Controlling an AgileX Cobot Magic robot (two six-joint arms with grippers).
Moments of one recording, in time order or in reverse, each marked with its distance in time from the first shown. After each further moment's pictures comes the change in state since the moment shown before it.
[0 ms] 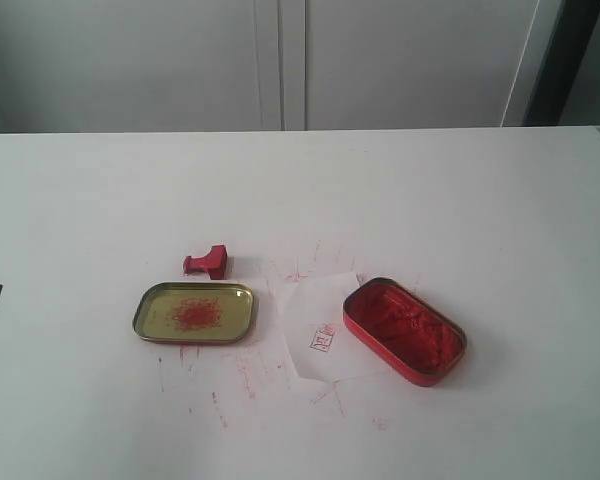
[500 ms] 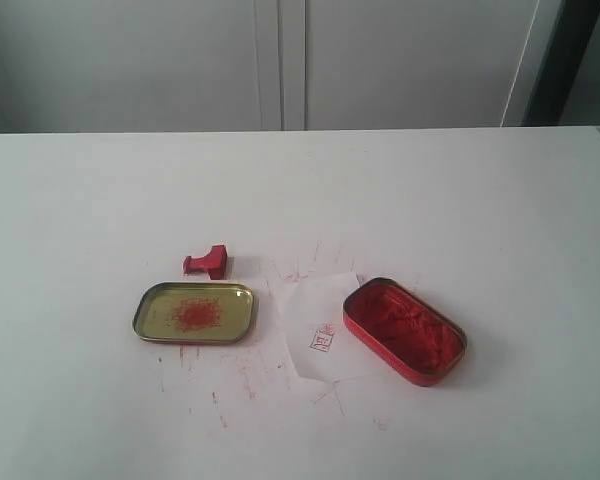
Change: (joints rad) left arm 0.180 -0.125 0.149 -0.042 -0.041 -0.003; right arm 0.000 0.000 0.000 0.000 0.000 0.000
